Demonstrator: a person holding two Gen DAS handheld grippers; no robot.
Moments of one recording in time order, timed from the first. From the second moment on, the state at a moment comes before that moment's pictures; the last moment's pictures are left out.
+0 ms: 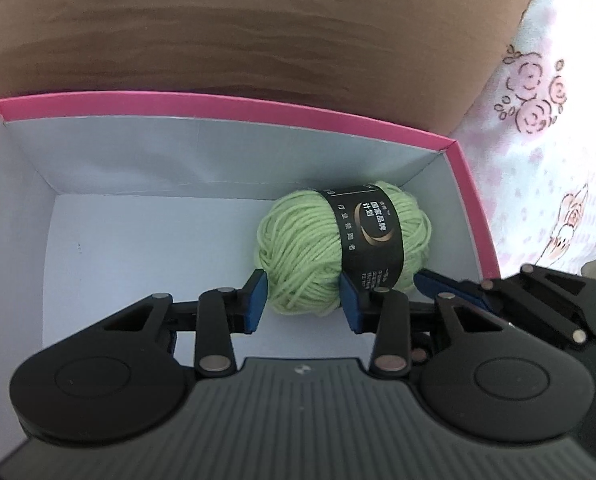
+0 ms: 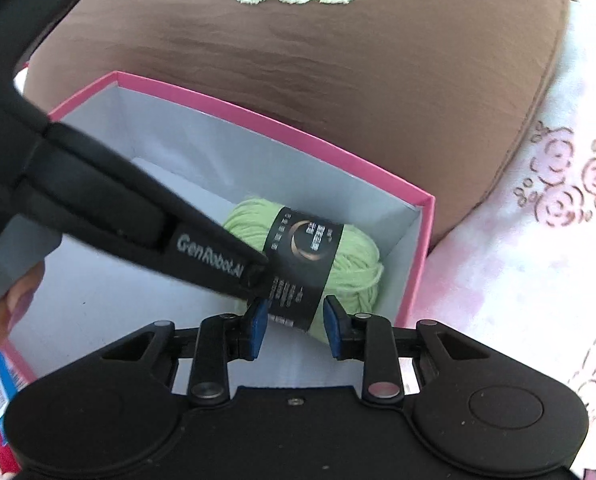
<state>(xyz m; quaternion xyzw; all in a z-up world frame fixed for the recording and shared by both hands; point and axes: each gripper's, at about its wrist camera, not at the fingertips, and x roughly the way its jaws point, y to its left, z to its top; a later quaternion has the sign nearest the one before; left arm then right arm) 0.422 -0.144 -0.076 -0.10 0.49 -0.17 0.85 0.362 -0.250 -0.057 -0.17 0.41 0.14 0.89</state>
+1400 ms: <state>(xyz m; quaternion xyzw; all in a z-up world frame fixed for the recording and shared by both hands) 0.241 -0.081 0.078 0.02 0.47 -0.19 0.86 0.209 -0.262 0.085 -0.10 0.37 0.19 0.90</state>
